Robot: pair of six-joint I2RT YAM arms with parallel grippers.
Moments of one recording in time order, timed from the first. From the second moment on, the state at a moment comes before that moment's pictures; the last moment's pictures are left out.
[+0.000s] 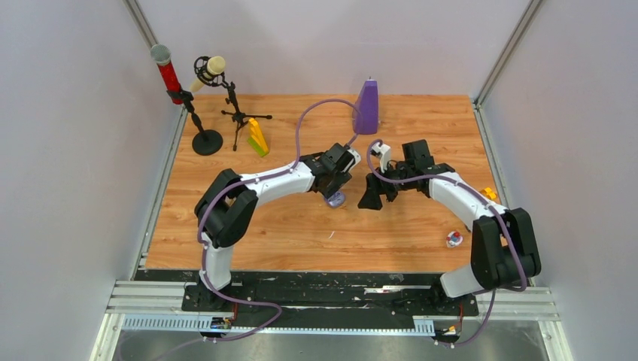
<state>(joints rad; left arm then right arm) -0.84 1.95 1.42 -0.49 -0.36 0.12 0.27 1.46 0.91 -0.41 -0.80 -0.24</state>
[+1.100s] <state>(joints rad) -0.67 2.11 1.57 -0.58 0.02 0.03 0.61 1.72 0.95 -0.22 -0.35 -0.19</state>
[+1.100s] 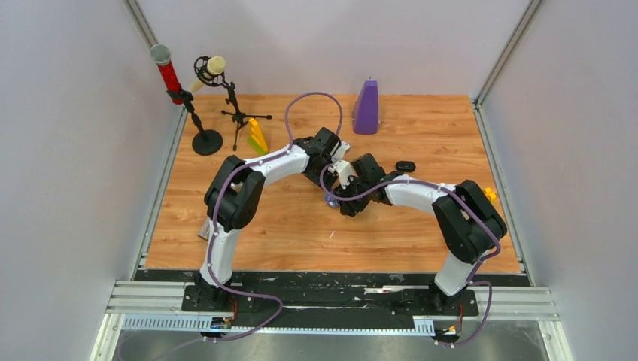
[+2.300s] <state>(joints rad) -0.65 2.04 1.54 -0.64 0.12 -0.04 0.63 1.73 0.97 -0.15 -0.30 -0.18</state>
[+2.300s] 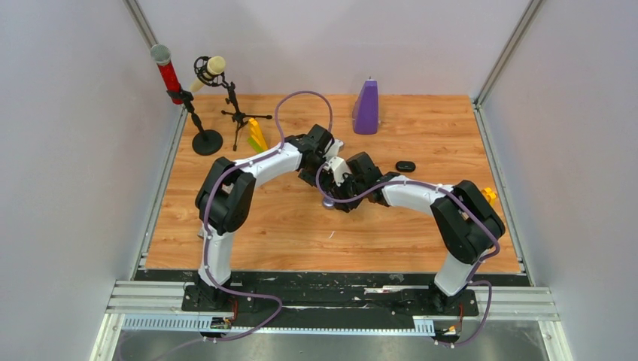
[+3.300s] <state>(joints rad) -0.68 1.96 1.51 -0.61 0.24 -0.03 0.43 1.11 0.92 -0.43 -0.40 -0.34</state>
